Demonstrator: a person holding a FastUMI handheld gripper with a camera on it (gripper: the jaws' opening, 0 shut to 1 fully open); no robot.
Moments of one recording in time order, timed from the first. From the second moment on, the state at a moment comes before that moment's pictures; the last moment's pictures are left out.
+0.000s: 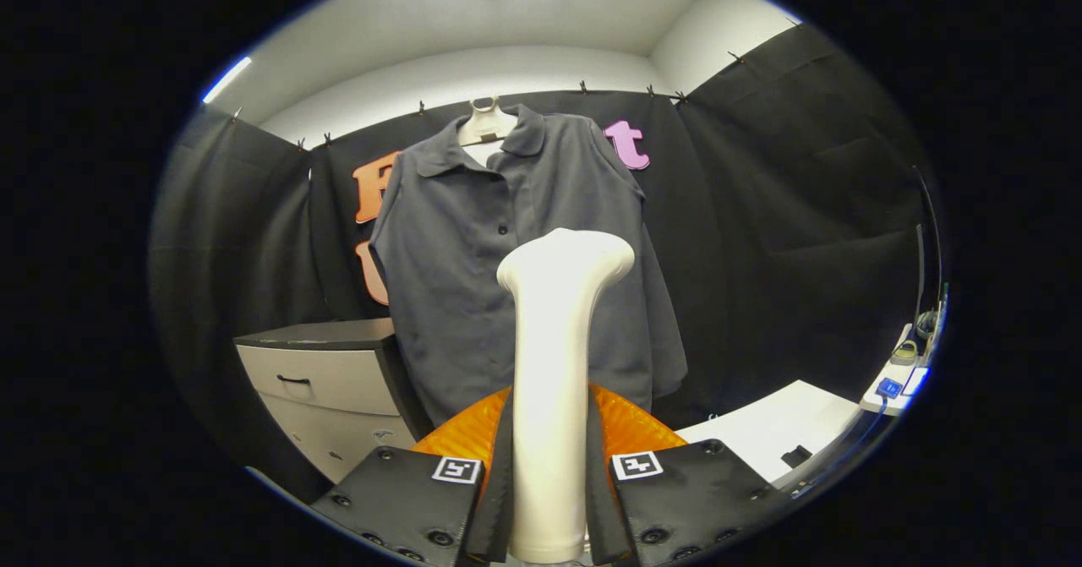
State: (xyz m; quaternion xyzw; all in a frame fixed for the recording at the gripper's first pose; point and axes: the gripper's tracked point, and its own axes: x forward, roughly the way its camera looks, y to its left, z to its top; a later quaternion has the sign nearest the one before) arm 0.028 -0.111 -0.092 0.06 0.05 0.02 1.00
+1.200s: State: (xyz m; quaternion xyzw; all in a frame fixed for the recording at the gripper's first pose) arm -0.015 -0.050 0.040 0.04 -0.08 0.08 0.99
